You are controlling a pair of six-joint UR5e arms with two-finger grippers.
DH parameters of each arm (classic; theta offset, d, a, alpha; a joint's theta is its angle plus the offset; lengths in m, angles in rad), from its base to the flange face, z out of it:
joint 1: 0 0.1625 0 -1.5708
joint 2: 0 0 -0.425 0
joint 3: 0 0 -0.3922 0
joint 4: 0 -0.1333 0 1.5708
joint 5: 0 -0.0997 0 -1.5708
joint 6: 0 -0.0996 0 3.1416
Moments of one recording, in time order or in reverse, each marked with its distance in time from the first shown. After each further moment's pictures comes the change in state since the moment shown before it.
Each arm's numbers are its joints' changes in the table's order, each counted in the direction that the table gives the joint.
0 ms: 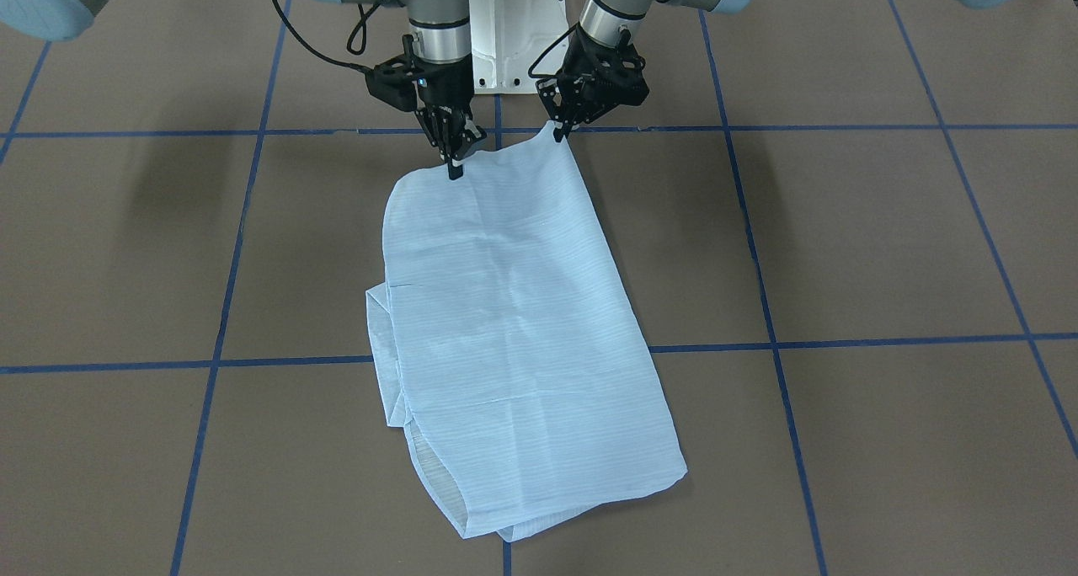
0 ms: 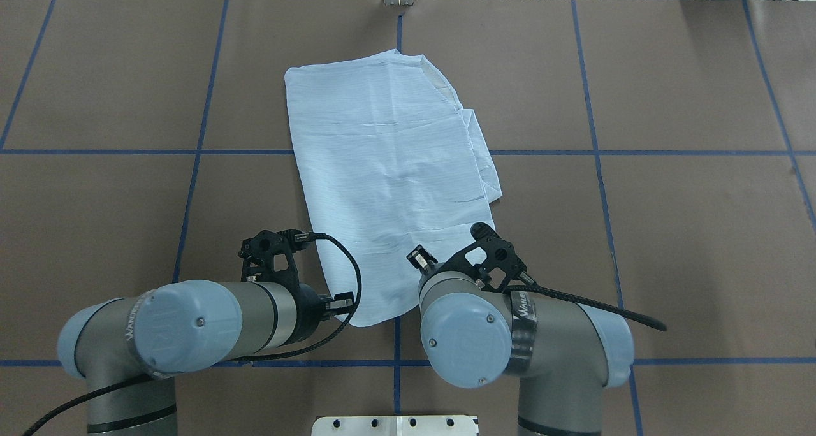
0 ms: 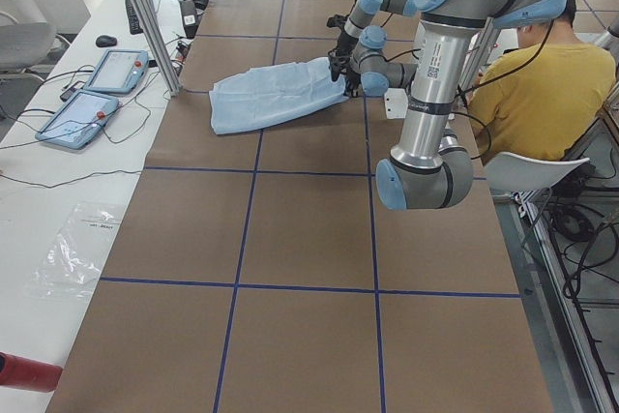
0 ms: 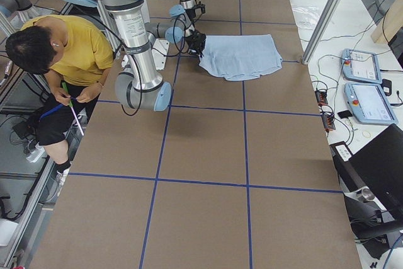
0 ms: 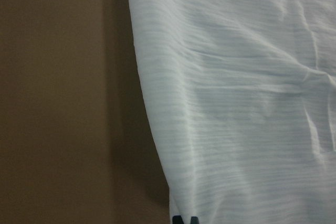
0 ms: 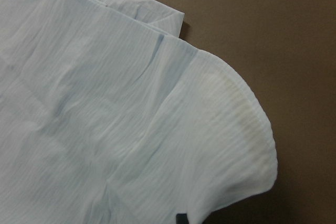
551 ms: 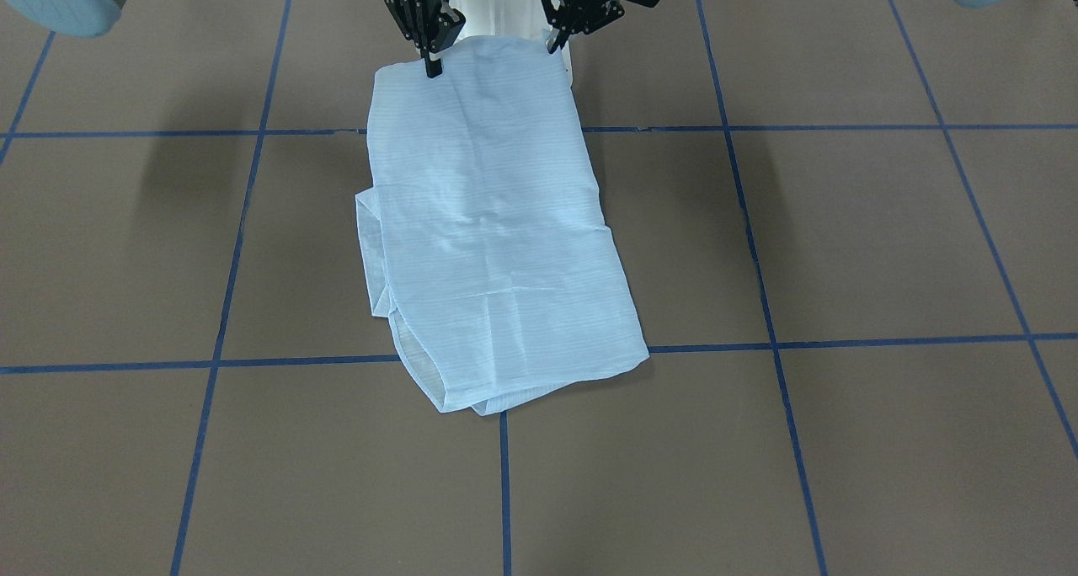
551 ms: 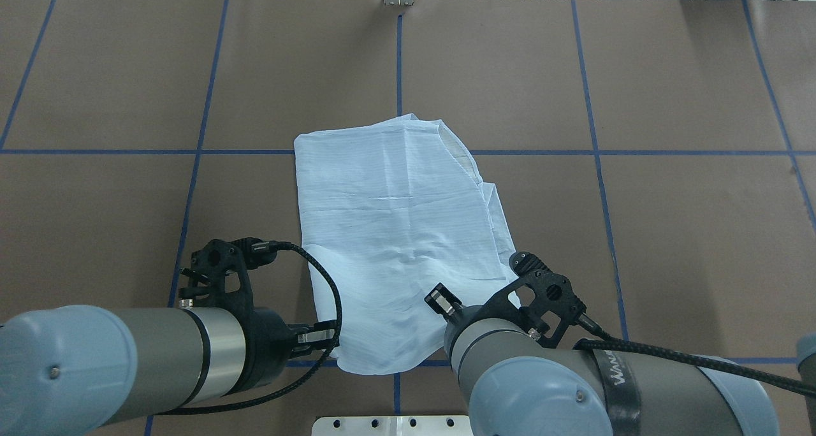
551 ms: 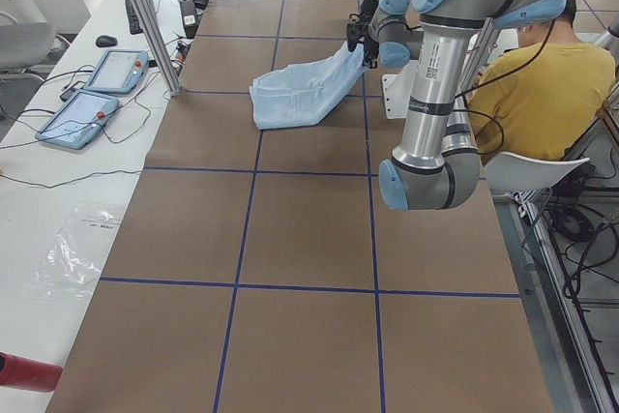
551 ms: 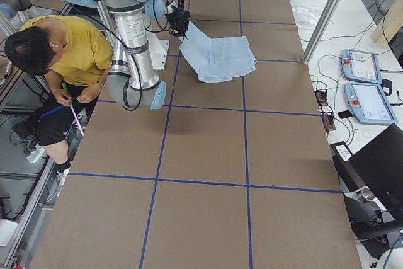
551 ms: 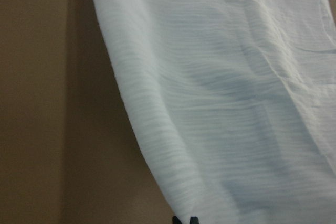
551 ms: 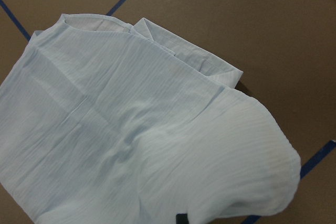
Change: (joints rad) left arm 0.045 0.001 0.309 -0.245 0.028 0.034; right arm -0.090 -0.021 -0.290 0.300 0.005 -0.013
